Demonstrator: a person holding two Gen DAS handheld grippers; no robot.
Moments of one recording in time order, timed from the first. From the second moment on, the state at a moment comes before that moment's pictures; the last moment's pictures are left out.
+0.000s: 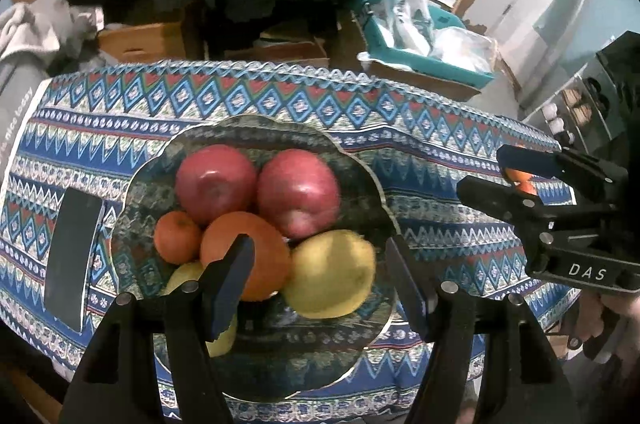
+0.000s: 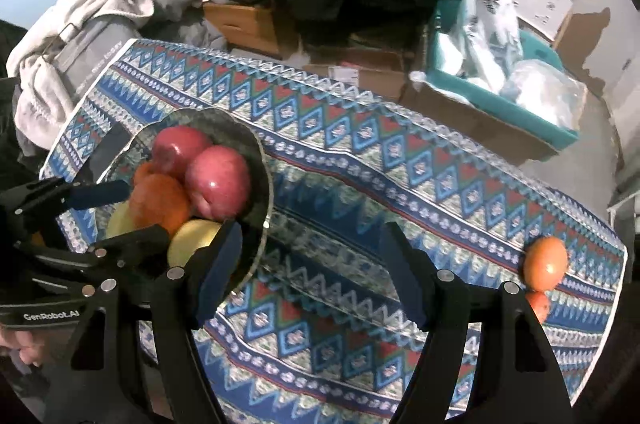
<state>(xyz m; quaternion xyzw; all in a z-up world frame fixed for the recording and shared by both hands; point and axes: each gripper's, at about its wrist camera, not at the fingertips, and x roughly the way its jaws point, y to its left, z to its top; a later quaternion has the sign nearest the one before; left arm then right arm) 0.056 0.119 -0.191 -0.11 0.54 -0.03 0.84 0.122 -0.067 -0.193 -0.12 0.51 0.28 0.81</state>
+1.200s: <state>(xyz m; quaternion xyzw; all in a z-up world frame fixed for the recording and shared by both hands) 0.086 -0.035 -0.184 0.03 0.55 -0.09 0.83 0.128 -0.246 -0.195 -0.08 0.52 0.17 0.83</state>
